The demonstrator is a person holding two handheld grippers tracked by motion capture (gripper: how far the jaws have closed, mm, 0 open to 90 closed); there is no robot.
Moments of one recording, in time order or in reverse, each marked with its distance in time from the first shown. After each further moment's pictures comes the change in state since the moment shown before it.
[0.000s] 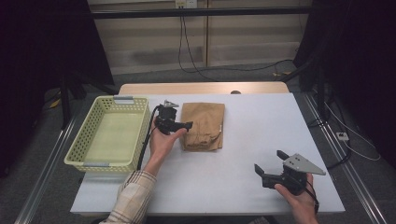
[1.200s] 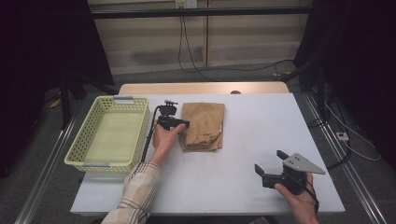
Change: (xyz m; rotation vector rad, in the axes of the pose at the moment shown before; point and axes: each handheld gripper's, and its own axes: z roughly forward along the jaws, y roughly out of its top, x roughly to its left) left arm 0.019 -0.004 0.039 0.157 -0.028 -0.170; right arm -0.002 -0.001 0.001 0.008 0.001 -0.002
